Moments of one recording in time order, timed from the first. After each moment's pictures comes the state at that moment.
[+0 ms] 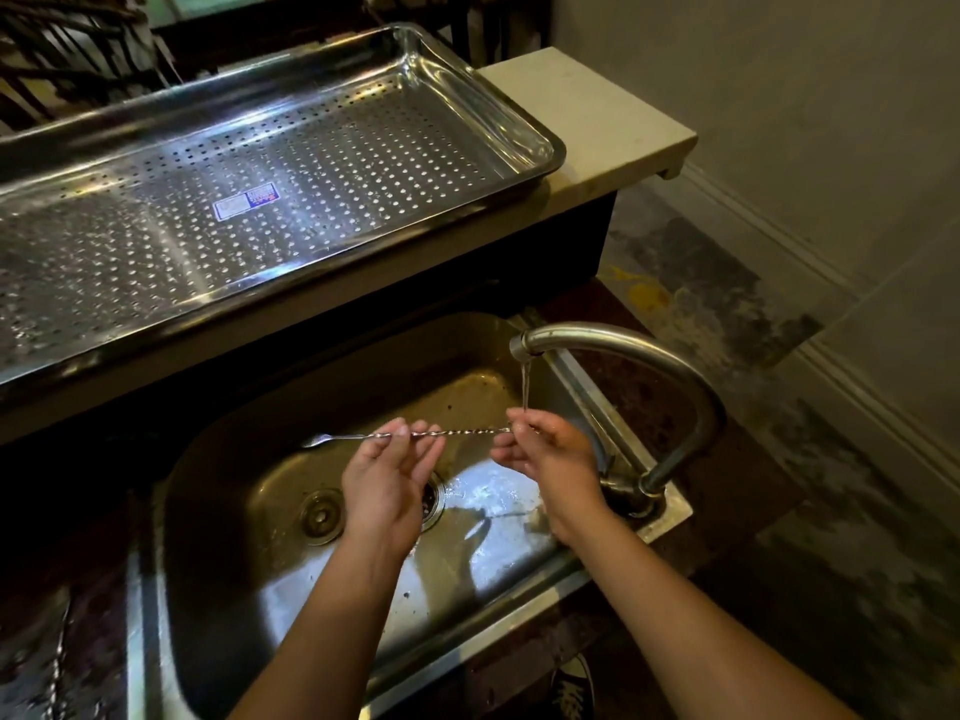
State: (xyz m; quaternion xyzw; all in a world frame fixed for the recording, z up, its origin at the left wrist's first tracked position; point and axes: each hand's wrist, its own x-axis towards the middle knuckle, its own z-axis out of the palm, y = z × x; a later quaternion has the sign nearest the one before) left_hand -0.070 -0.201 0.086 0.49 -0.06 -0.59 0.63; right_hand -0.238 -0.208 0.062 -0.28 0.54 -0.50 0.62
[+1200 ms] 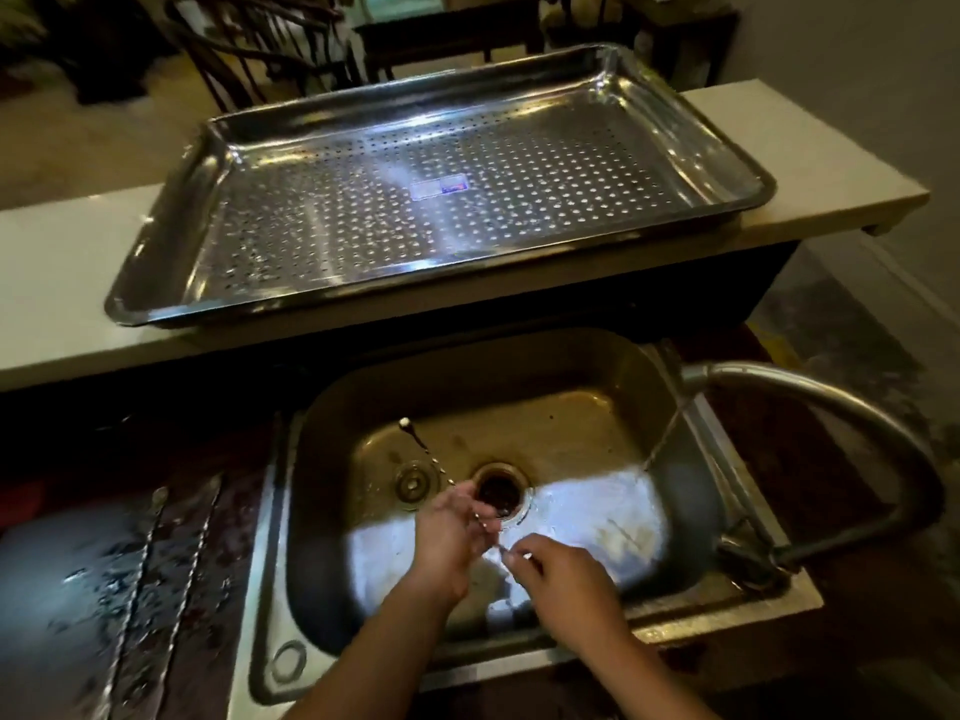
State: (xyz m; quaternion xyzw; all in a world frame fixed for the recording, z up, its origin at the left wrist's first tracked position) left_hand -0.021 -0.143 0.033 0.63 -0.01 -0.57 0.53; right_hand -0.170 -0.132 0.040 -0.73 0.57 -0.05 0.38
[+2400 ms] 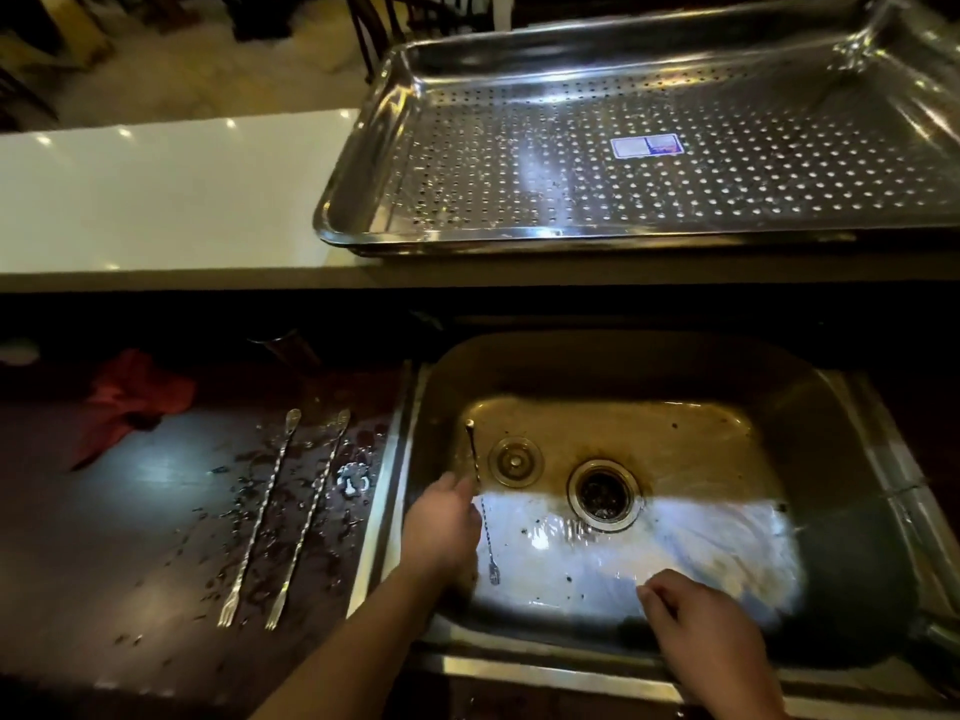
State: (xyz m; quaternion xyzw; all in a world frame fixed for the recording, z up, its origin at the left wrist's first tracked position) left_hand 0.120 -0.071 -0.005 0.85 -0.49 -0.17 0.10; right_hand -0.168 -0.124 0.015 -0.75 0.58 0.04 0.30
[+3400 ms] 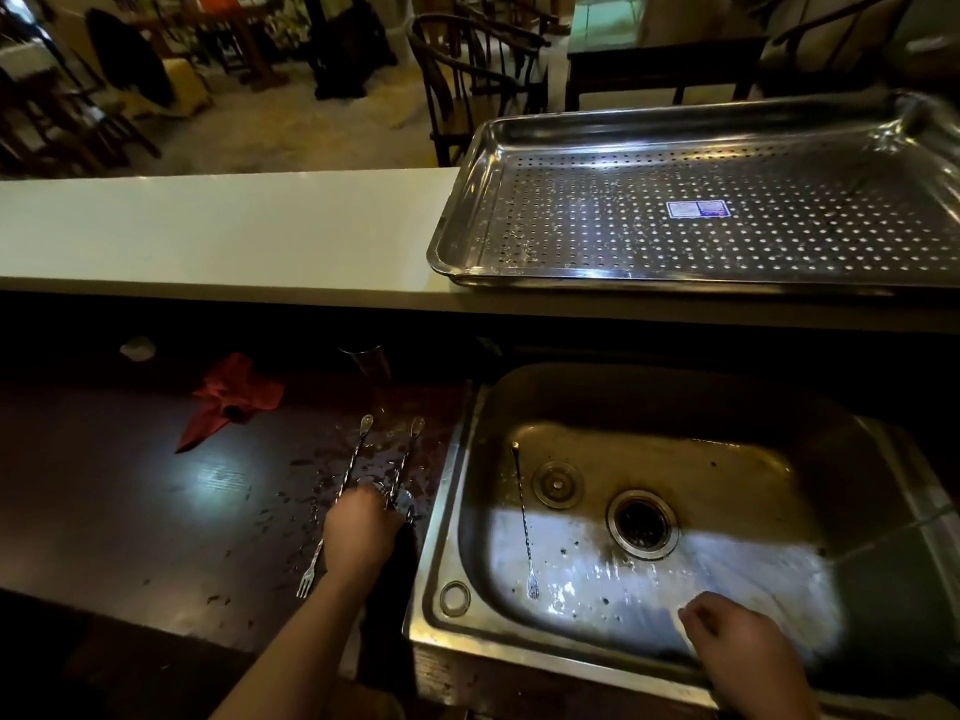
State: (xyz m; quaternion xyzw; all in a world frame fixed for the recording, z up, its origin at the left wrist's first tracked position) left_hand 0.219 0.018 0.050 0.94 -0.31 -0.08 0.09; right_hand -0.170 -0.122 0.009 -0.74 0.59 0.01 0.33
